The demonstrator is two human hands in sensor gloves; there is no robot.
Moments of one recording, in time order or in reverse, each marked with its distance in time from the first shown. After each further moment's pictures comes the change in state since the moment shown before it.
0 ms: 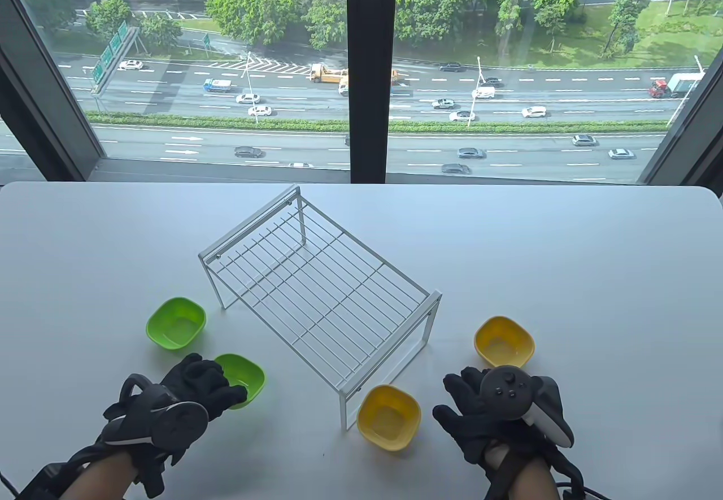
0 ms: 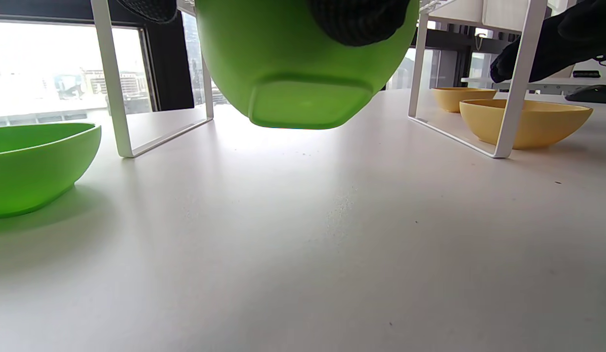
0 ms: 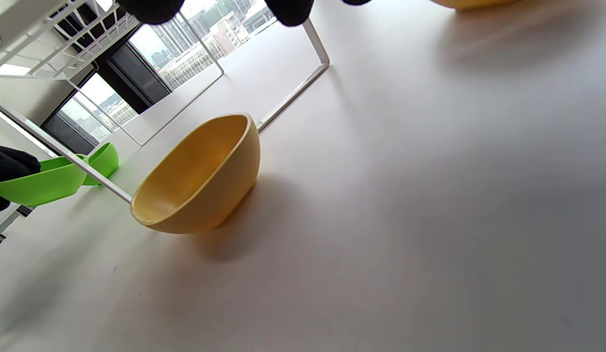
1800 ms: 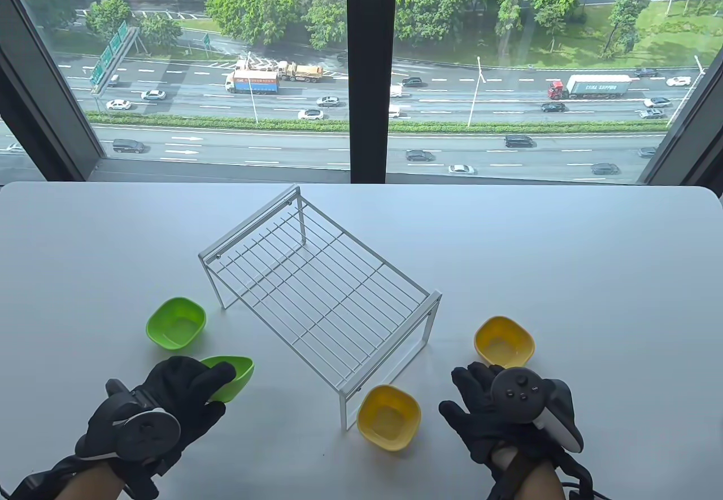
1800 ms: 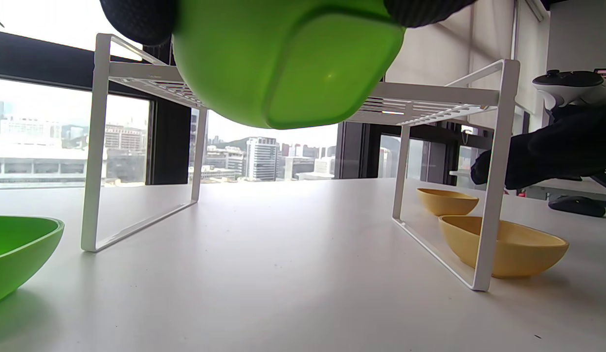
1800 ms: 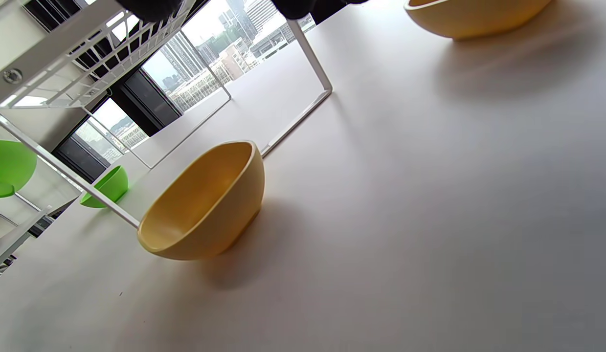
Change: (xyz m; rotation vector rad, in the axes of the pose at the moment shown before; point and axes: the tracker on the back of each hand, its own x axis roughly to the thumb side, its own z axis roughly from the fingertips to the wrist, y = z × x) left_hand 0.003 0.036 0.021 0.253 0.013 0.085; right_hand -0.004 -0.008 0.007 -0.065 -0.030 -0.025
